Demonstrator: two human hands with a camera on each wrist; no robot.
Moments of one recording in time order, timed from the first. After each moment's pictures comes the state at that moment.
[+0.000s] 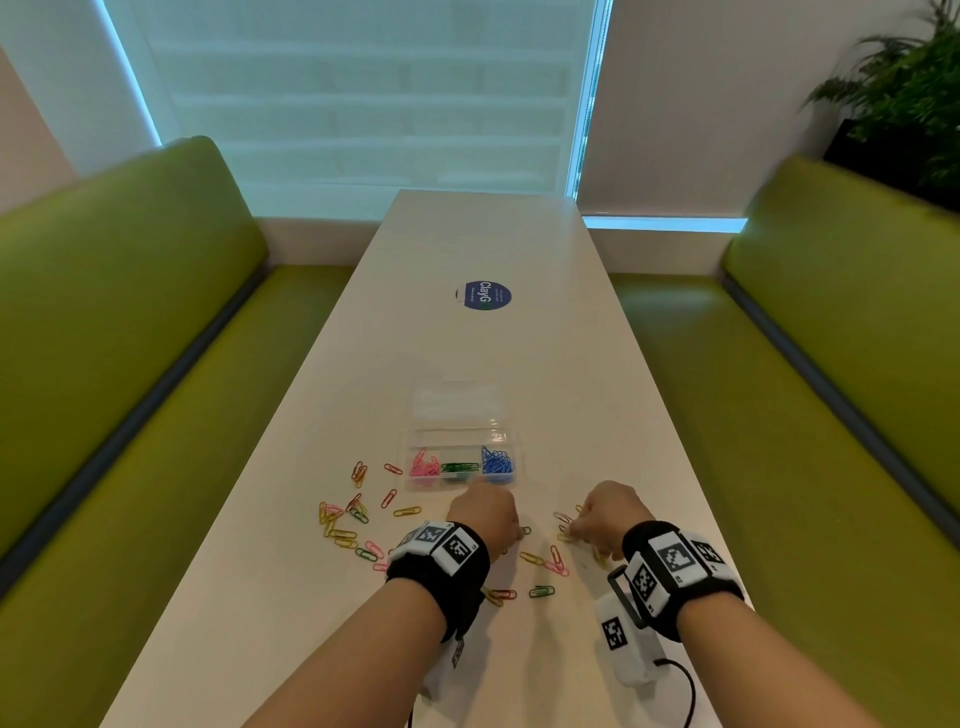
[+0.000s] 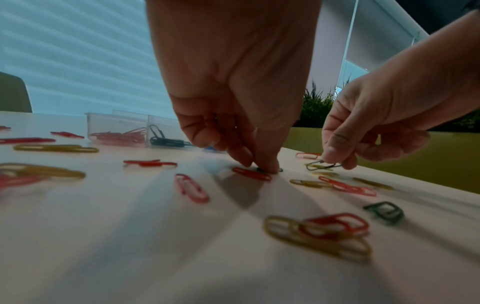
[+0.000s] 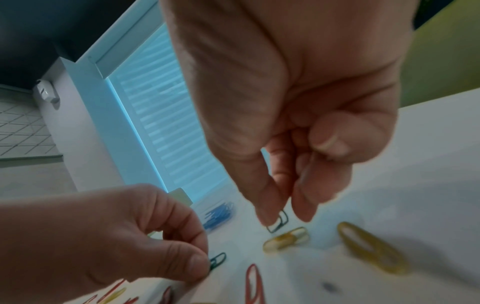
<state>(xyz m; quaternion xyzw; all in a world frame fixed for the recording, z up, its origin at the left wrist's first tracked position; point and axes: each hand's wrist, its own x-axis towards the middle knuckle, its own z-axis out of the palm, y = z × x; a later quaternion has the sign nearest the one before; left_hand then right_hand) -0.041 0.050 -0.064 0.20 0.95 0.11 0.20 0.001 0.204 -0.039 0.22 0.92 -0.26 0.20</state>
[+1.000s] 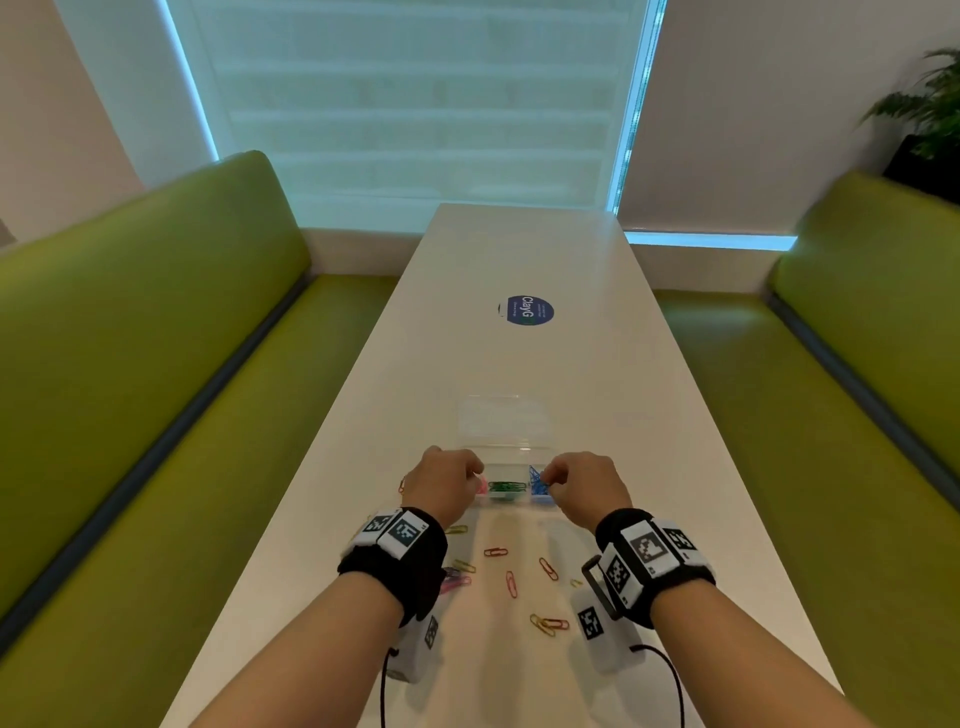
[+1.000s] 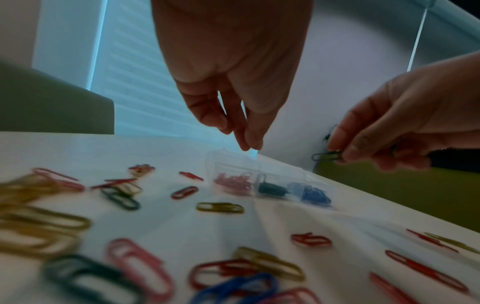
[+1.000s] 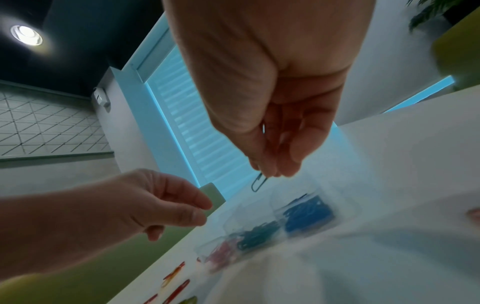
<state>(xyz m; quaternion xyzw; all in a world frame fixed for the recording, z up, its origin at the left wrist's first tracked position) -0.079 -0.038 -0.034 0.07 0.97 0.25 0.05 -0.049 0.141 -0.024 0.08 0.96 -0.28 0.05</state>
